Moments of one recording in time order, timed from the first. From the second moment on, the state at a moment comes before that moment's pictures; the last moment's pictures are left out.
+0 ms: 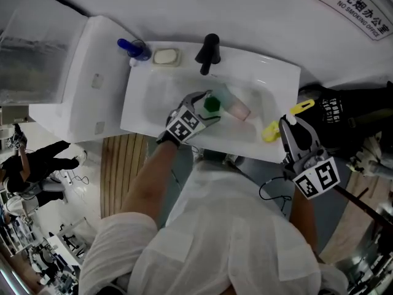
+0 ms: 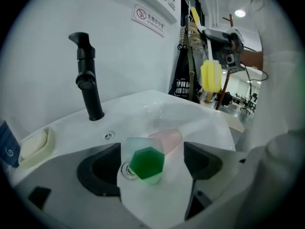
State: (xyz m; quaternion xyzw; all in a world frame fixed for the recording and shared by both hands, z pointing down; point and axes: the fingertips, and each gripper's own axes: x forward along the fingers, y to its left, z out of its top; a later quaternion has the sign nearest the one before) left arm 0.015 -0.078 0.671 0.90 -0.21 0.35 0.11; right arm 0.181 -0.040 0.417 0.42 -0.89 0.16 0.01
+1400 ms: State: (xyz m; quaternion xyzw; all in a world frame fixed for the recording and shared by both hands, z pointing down) left arm 0.024 -0.079 0.723 0.90 -0.12 0.41 0.08; right arm 0.141 -0.053 0.435 0.43 -0.88 0.18 0.04
